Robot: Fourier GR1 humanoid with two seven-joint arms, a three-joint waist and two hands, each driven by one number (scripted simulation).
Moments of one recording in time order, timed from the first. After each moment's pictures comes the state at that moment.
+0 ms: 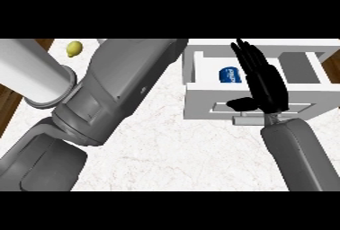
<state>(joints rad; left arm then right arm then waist) -1.64 0.03 -0.25 -0.29 0.55 0.60 0.01 -0.50 -0.24 0.14 -1.33 0.91 -0.18 0.00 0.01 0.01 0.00</state>
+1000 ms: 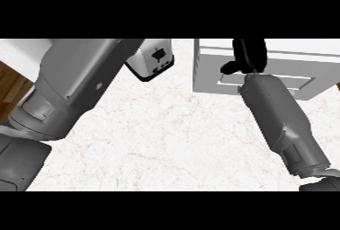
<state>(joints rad) -1.48 0.19 -0.27 -0.52 0.51 0.53 0.14 -0.97 -0.18 -0.03 -0.57 1.07 -0.60 -0.05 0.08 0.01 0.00</state>
